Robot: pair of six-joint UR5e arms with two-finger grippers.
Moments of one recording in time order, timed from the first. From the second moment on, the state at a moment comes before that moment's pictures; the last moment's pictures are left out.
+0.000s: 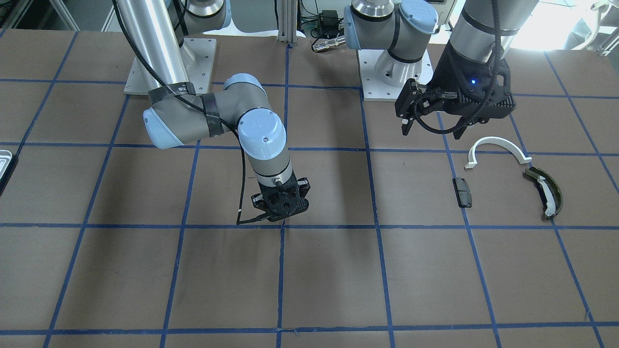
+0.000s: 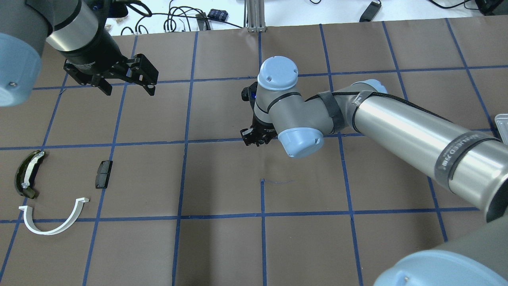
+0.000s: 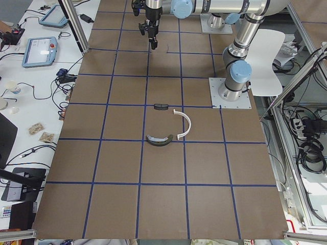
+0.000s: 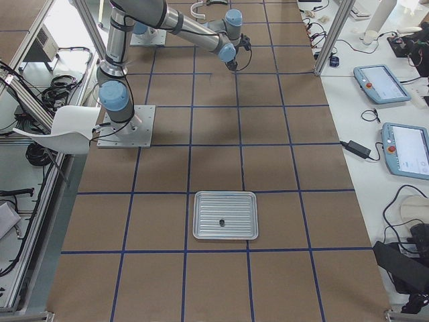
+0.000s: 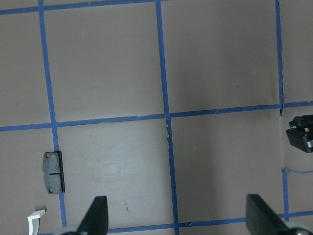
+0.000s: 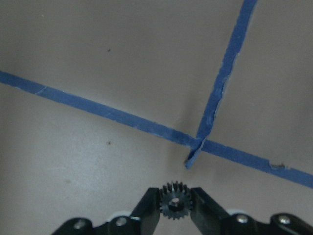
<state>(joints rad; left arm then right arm) -1.53 -1.54 -1.60 -1.48 1.55 0.11 1.94 -1.09 1.76 -2.31 -1.46 0.06</state>
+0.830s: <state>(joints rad) -1.55 -1.64 -1.62 -1.44 1.54 0.08 1.59 -1.29 1.69 -2.03 -1.55 -0.26</state>
